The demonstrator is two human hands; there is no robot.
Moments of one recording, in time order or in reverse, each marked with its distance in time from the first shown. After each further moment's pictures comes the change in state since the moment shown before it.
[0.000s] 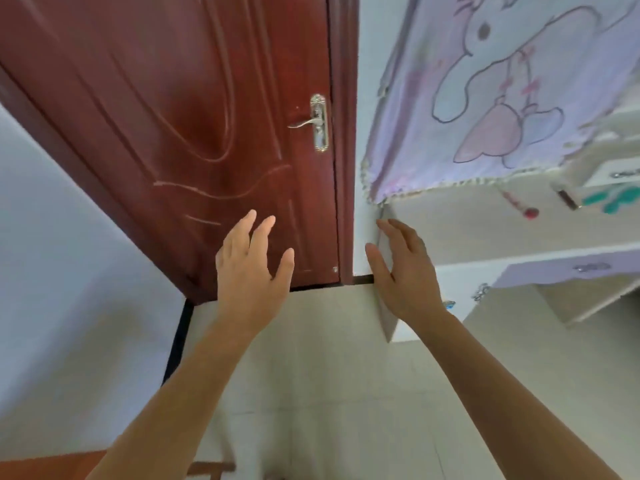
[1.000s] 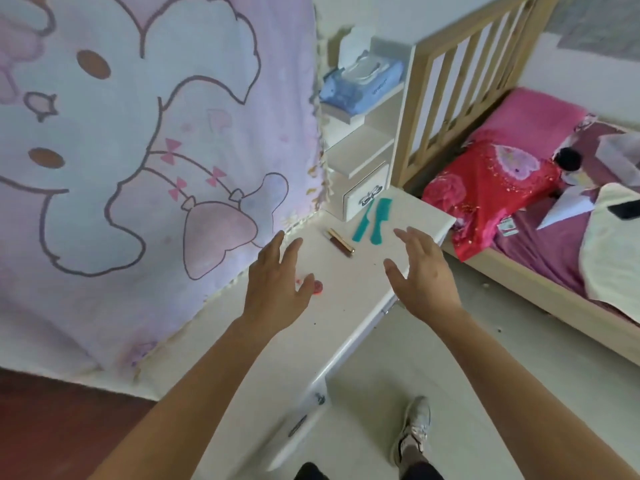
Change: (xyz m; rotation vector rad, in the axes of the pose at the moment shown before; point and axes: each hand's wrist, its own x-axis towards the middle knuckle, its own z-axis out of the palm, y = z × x) left_hand 0.276 0.472 0.478 -0.178 -0.584 0.678; right_hand 0.193 0.474 -0.323 -0.417 0.293 0.648
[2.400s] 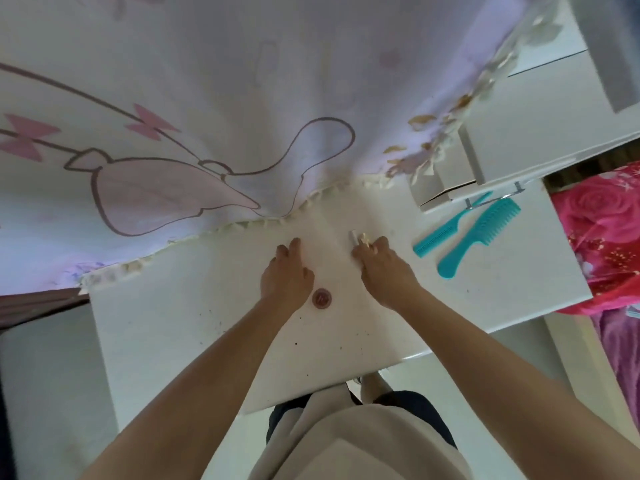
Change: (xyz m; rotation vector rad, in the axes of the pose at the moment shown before) left_hand 0.147 -0.111 0.229 -0.053 -0.479 -0.871; right_hand 0.232 0.070 0.284 -0.308 -0.991 -0.322
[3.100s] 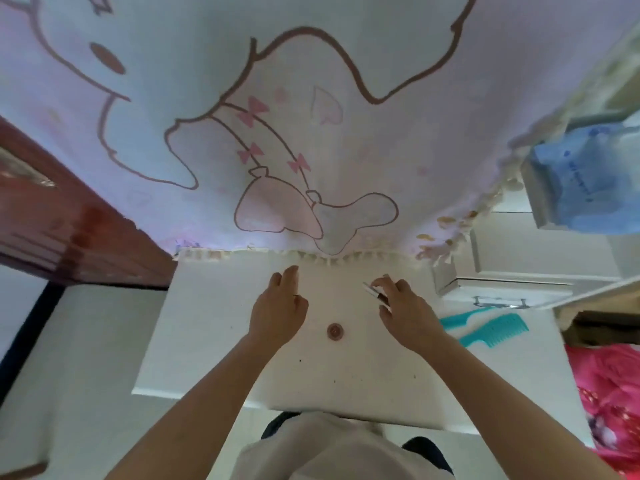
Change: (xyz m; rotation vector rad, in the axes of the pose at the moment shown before) left_hand -0.124 -0.009 -0.059 -0.266 0.524 -0.092; right_hand -0.052 -0.014 -0.092 -0.082 0.115 -0.359
